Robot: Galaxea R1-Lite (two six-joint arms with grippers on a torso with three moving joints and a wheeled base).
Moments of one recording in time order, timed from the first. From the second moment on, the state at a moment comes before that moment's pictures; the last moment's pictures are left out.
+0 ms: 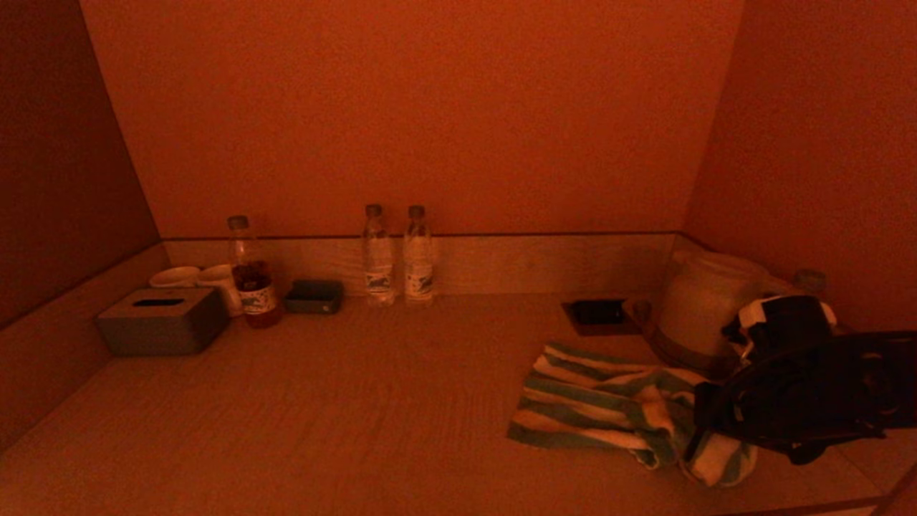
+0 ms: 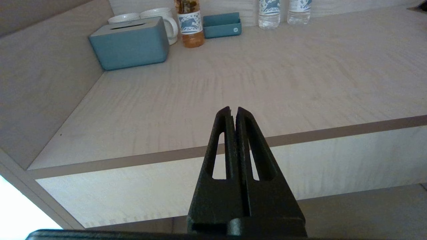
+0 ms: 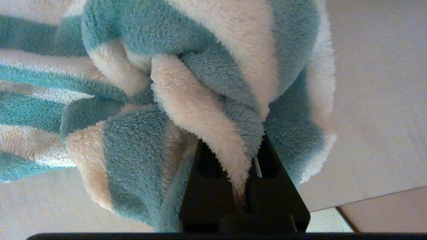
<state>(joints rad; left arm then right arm) -0.01 0.00 0.00 0.01 -0.06 0.09 -0.08 1.72 -0.75 0.00 0.00 0.28</state>
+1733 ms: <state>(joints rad) -0.01 0.00 0.00 0.01 -0.06 0.09 0.08 1.94 -0.84 -0.17 0.02 0.34</state>
